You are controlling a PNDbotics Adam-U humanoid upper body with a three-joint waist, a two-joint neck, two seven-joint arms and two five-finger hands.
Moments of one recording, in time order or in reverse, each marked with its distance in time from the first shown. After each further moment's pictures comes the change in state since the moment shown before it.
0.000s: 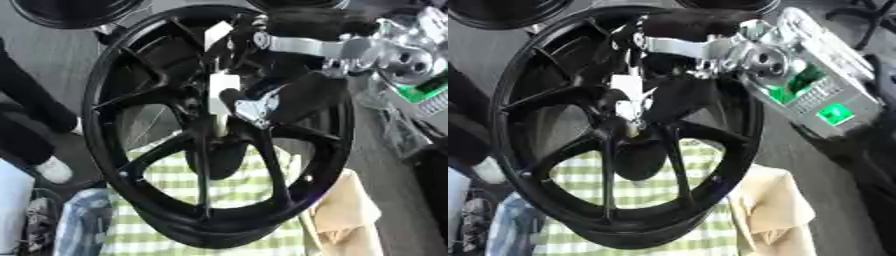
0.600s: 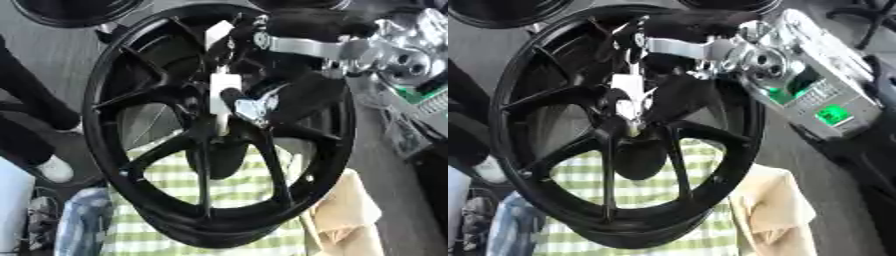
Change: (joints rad) left arm -0.001 -0.001 0.000 0.000 0.007 0.001 -0.003; right arm 0.009 0.000 0.000 0.001 0.025 0.005 0.005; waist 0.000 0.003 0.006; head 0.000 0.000
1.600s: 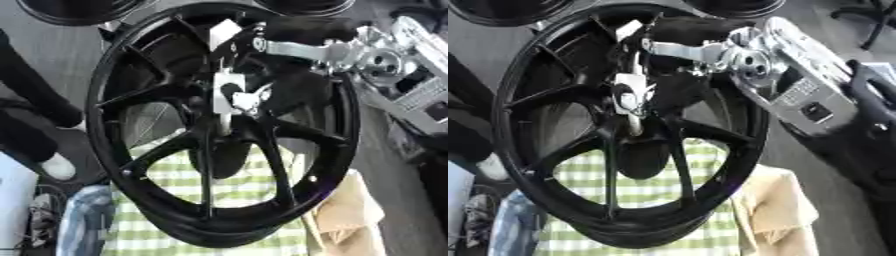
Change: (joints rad) left arm -0.007 -0.001 -0.006 0.000 0.000 0.002 -0.007; right arm 0.010 0.025 0.012 0.105 0.029 -0.041 0.004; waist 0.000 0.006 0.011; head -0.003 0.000
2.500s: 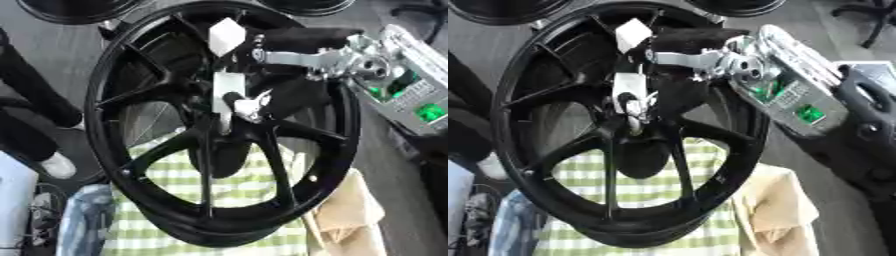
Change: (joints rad) left arm -0.001 0.000 -0.006 0.000 0.000 0.004 -0.005; right arm 0.013 0.002 0.002 0.038 0.001 -0.017 0.019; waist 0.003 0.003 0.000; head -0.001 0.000
